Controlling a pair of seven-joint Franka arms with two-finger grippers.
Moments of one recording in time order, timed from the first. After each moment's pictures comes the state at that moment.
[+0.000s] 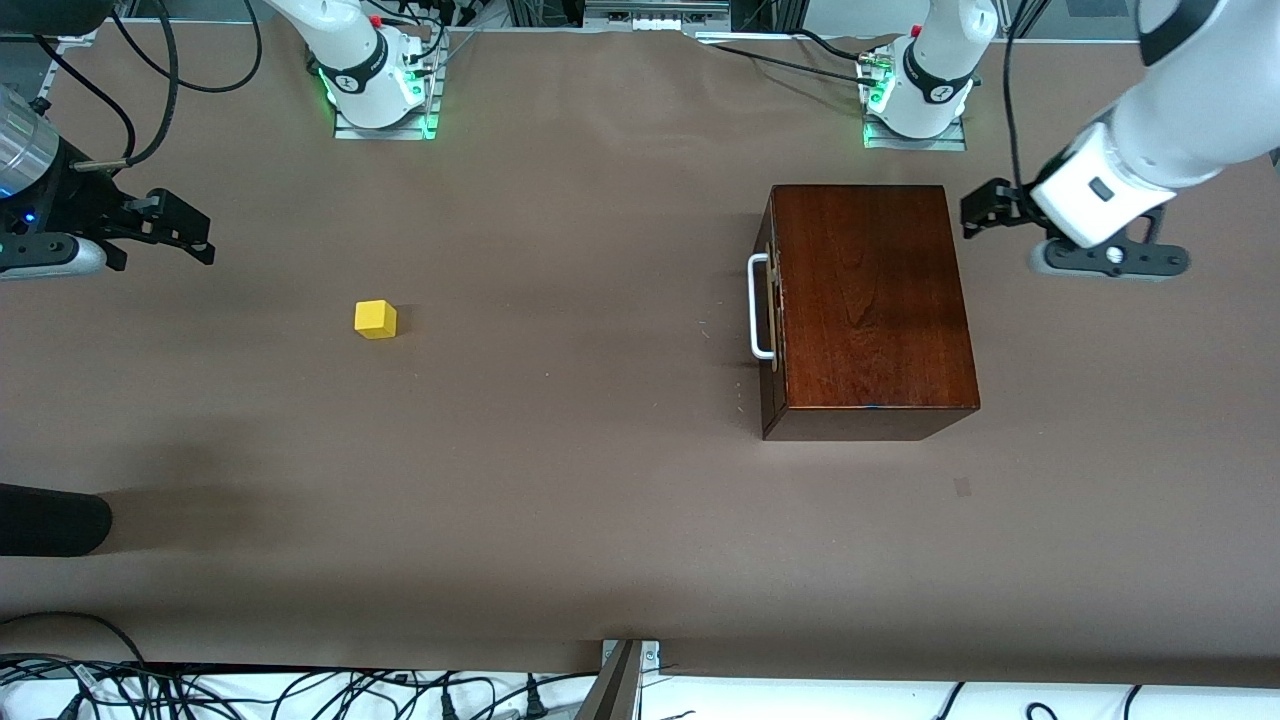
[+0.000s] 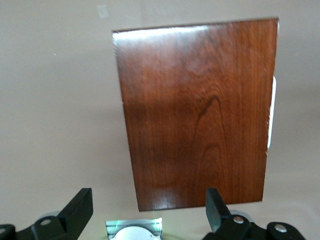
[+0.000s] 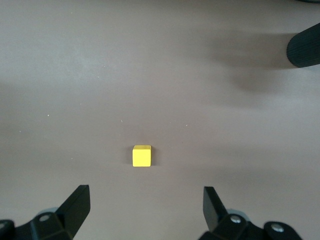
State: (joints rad) left arm -0.08 0.05 -0.15 -1.62 -0.04 1.44 -0.15; right arm 0.09 0.01 -0.04 -1.64 0.00 1.67 -0.03
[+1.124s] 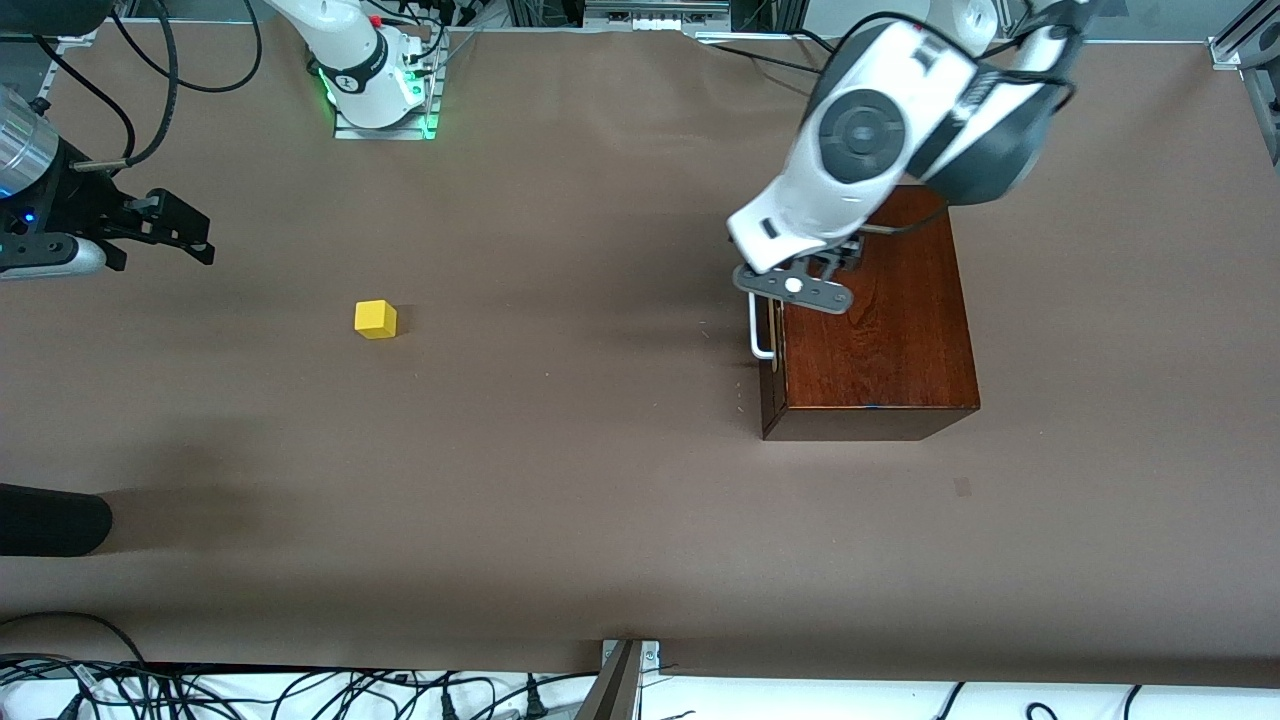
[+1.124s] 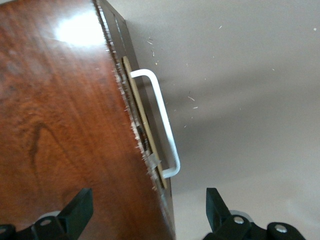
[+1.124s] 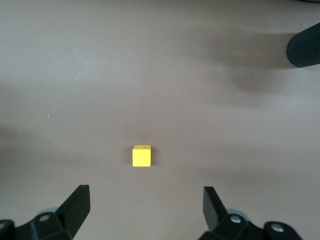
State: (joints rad) left arm -0.30 0.30 -0.33 -1.62 0.01 1.69 -0.40; right arm 0.09 0.01 -0.04 -1.64 0.00 1.67 -0.03
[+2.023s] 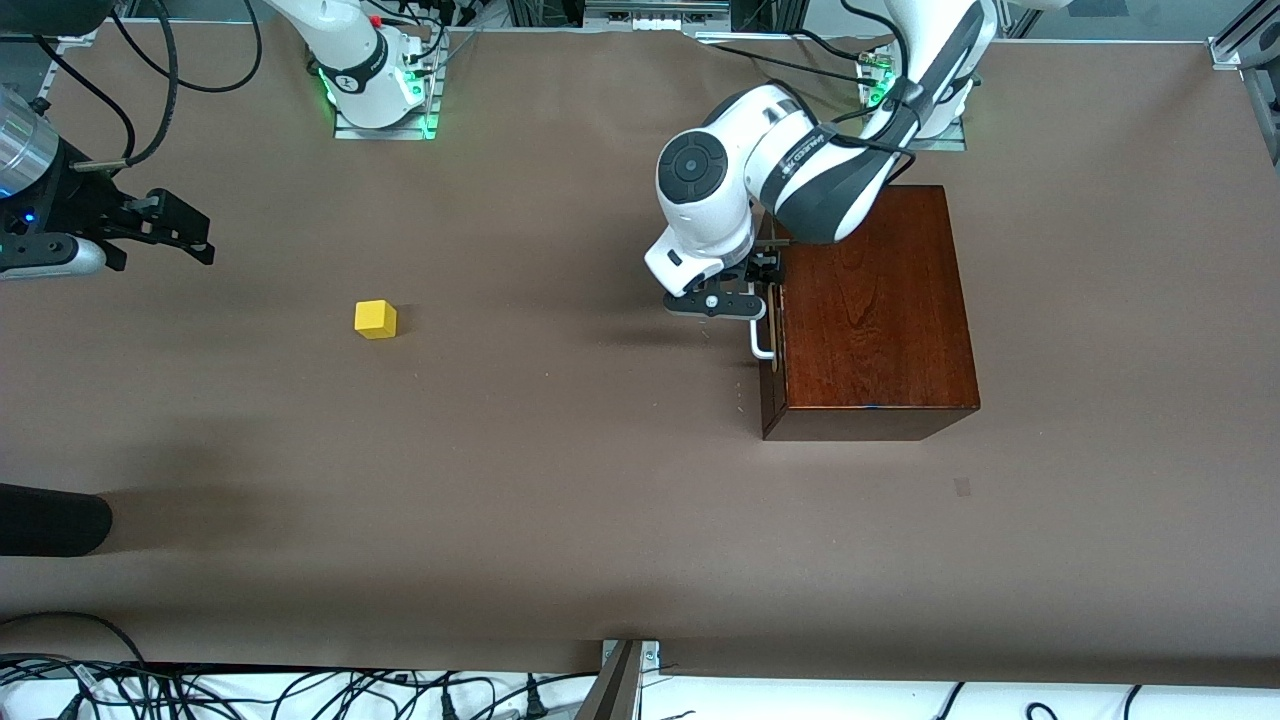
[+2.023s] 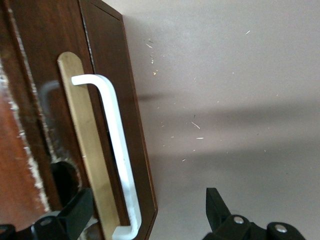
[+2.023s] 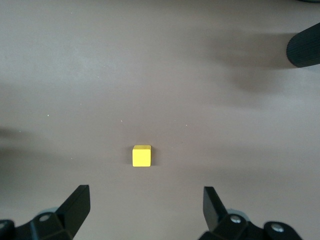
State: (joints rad) left arm -0.45 0.47 -0.33 -1.64 0.23 1.84 -0.73; right arm 0.09 0.01 -0.04 -1.64 0.00 1.67 -0.03
